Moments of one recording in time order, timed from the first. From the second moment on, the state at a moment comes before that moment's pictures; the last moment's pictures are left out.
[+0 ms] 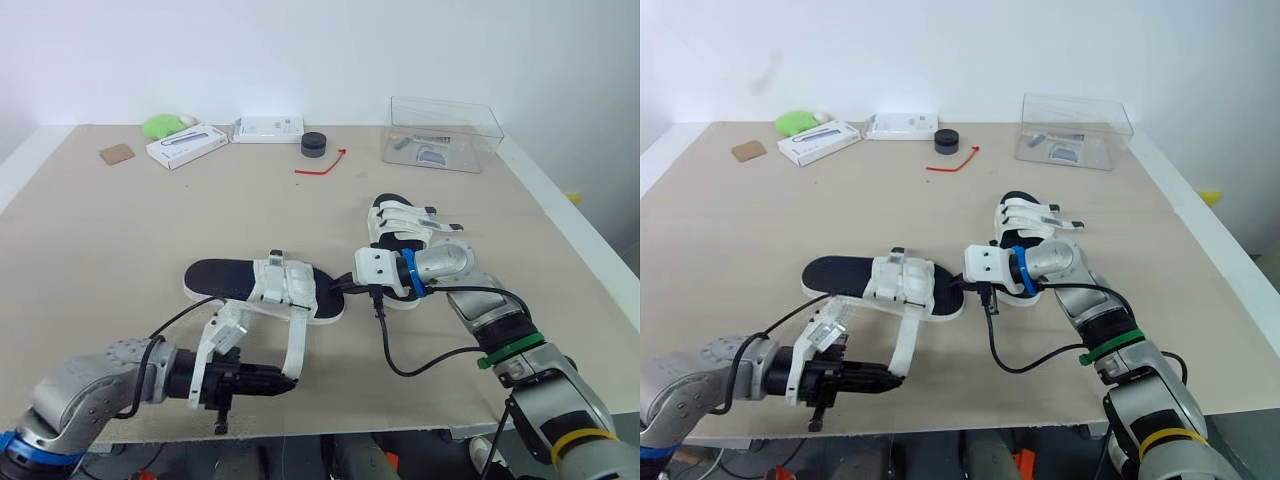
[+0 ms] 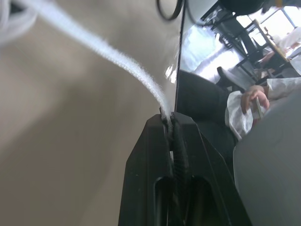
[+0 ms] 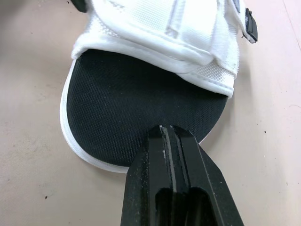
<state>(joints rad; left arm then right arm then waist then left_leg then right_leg) -0.04 0.78 -0.04 -0.54 -0.91 0.97 -0.95 -0.73 -0.55 0.39 0.37 -0.03 -0.11 1.19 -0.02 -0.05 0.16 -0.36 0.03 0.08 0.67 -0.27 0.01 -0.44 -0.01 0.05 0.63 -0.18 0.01</state>
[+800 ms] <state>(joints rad) -0.24 0.99 -0.20 -0.57 -0.12 -0.07 -1.14 -0.76 -0.54 0.40 0.40 -0.03 -0.14 1.21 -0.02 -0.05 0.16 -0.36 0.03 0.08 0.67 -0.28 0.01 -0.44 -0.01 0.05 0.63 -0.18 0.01</state>
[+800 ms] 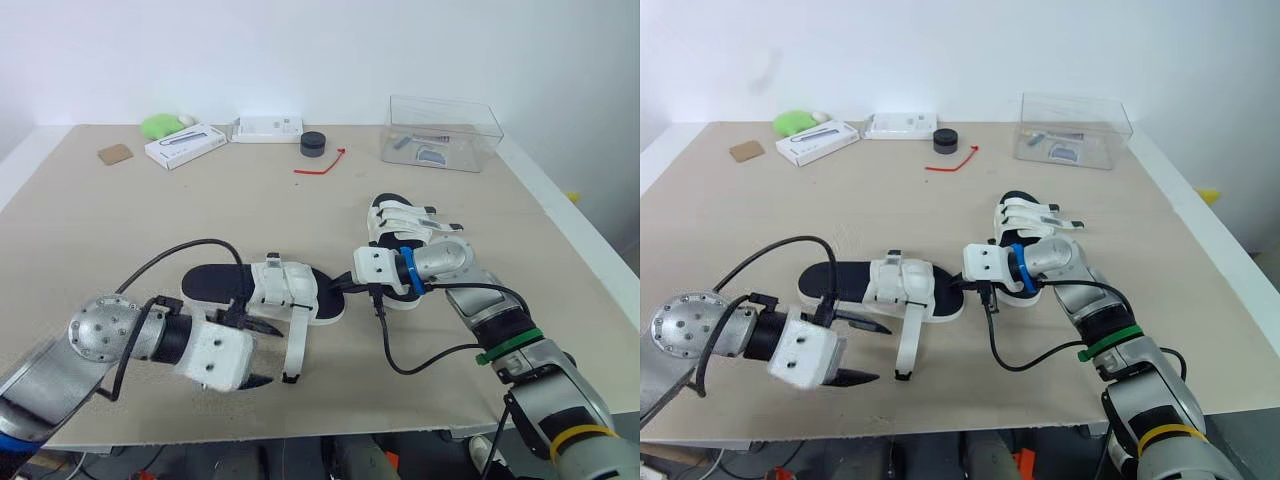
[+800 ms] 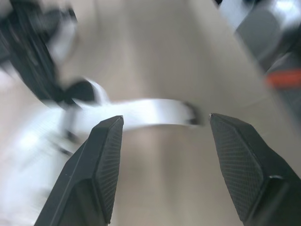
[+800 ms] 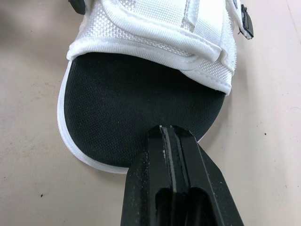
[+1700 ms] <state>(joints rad) -0.48 0.75 -0.43 -0.09 0.12 -0.64 -1.10 -0.74 -0.56 0.39 0.38 -0.03 -0.14 1.20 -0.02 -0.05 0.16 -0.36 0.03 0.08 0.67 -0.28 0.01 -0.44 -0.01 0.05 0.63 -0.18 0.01</state>
